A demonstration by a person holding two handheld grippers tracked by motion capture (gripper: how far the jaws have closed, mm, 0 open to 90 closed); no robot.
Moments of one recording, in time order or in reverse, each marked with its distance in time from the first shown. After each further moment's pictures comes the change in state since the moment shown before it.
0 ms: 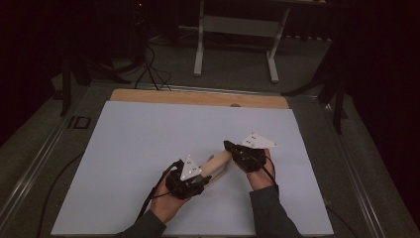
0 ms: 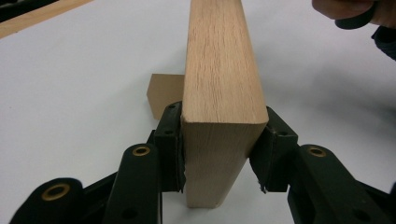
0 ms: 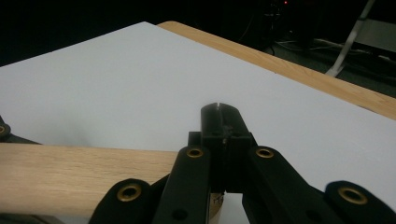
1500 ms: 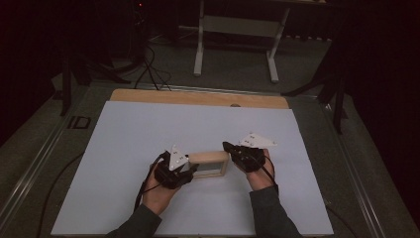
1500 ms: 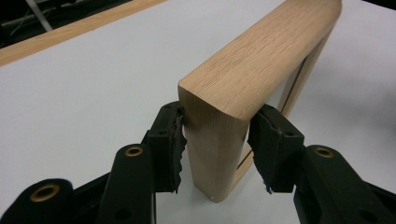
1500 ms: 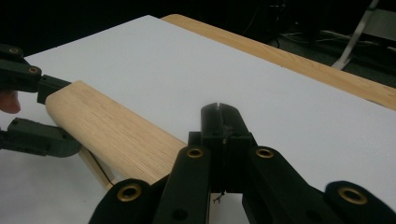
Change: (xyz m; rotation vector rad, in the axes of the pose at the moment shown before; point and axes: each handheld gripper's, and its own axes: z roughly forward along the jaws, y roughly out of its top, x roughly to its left) left arm 0.031 -0.003 -0.009 -0.030 0.152 -0.073; right arm 0.003 0.003 0.000 0.031 0.016 0.008
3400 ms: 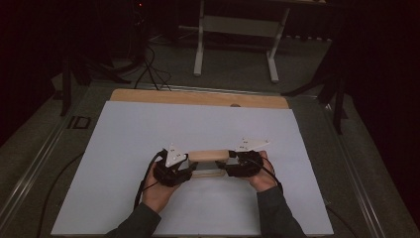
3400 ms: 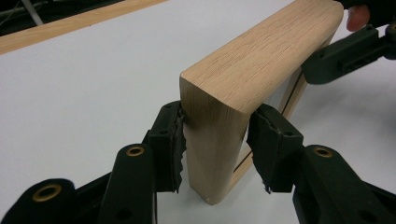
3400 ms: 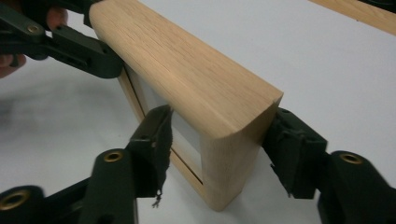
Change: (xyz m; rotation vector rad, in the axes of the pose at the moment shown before) left arm 0.008 -0.002 0.003 -0.010 -0.037 -0.043; right arm -0.008 -0.018 0.011 0.172 0.209 -0.067
